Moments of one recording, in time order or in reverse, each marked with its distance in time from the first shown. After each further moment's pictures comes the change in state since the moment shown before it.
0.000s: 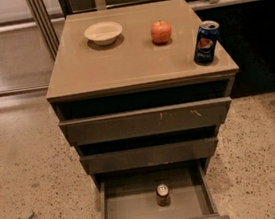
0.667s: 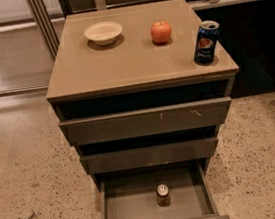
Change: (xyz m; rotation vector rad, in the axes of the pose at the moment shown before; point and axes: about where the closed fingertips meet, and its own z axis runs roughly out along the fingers) arm 0.008 0.006 0.009 -0.037 0.040 -0.033
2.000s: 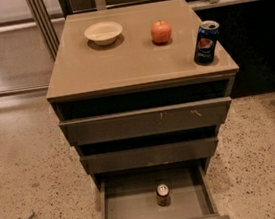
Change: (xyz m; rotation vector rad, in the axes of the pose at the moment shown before) arm 0.006 0.002 0.006 0.236 -0.102 -0.231
